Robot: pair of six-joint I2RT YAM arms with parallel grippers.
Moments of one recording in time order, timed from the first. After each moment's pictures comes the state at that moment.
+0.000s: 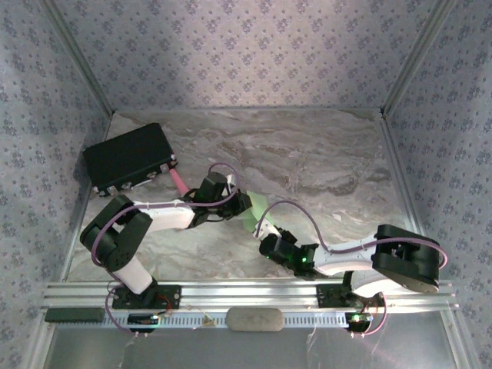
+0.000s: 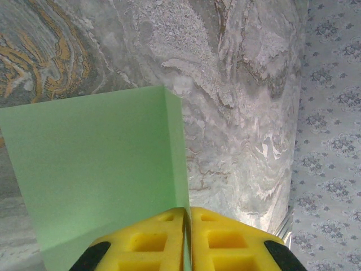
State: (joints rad) left arm -0.72 1.62 0.71 0.28 0.38 -1.10; right arm 1.23 1.37 0.37 0.20 0.64 0.11
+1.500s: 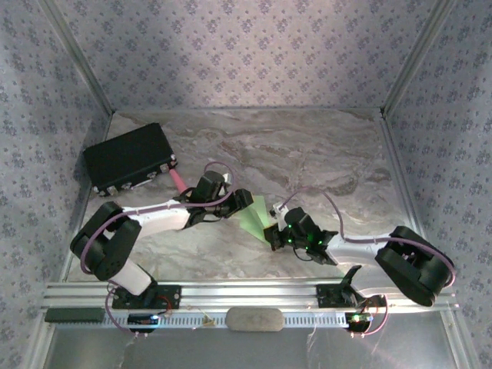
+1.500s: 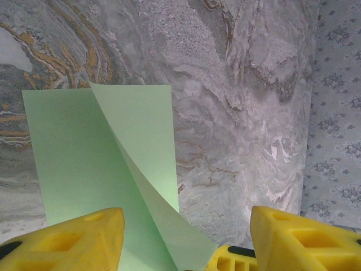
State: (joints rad) left arm -0.72 1.55 0.72 0.15 0.33 -1.06; right arm 0.83 1.30 0.28 0.38 -0.13 0.39
